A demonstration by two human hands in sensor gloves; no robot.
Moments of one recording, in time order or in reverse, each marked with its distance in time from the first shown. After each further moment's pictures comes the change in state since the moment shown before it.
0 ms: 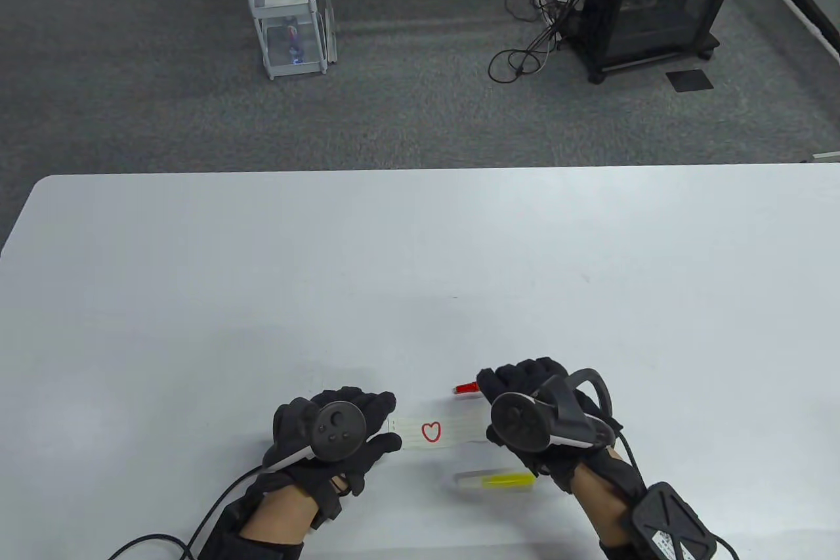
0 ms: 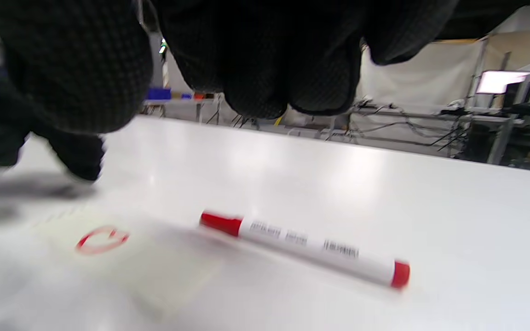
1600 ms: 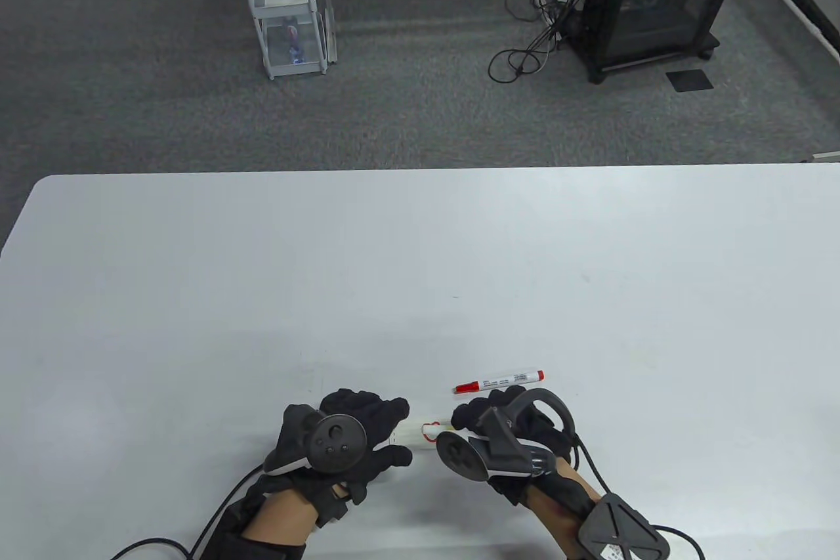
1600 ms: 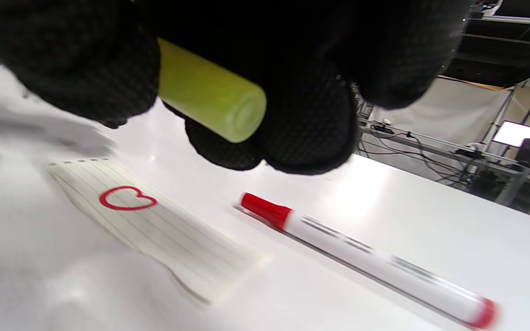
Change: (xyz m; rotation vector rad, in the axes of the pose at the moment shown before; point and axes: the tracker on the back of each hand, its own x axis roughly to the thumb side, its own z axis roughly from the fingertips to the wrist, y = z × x) left_hand 0.013 -0.002 0.003 0.088 -0.178 0.038; right_hand 0.055 0.024 -0.033 -0.050 -0.052 0.162
